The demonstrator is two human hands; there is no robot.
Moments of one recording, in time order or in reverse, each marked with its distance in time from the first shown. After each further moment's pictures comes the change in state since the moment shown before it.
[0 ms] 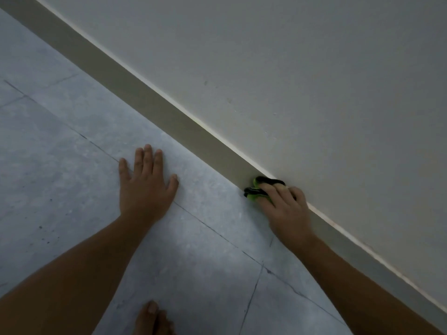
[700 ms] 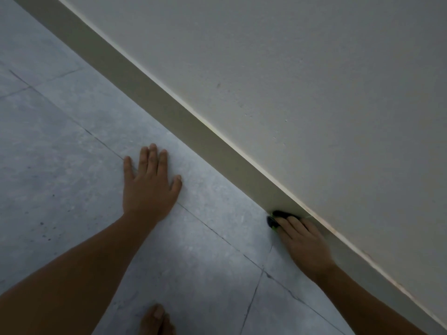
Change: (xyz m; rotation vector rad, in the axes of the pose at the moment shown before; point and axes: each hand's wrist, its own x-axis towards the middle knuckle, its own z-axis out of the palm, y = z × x) left_hand 0.000 -0.001 0.000 -0.017 0.009 0.021; right_hand -0.069 0.025 0.011 -0.091 -0.362 -0.120
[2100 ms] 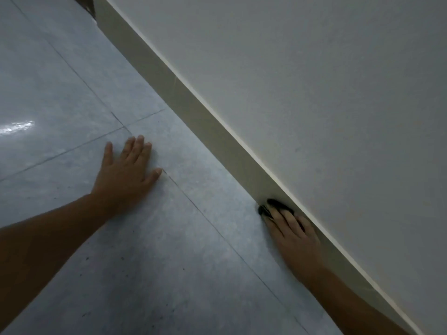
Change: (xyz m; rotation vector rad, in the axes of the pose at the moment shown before) left_hand 0.063 -0.182 -0.068 0.061 -0.088 -0.036; right_hand 0.170 -0.057 -0.063 -0.025 0.168 -0.032
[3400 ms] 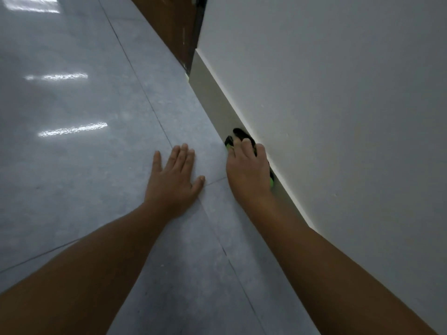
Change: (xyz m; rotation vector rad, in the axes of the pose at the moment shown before) left_hand 0.105 -0.078 -0.010 -0.037 0.120 -0.244; right_hand 0.378 -0.109 -0.099 -0.081 0.132 0.000
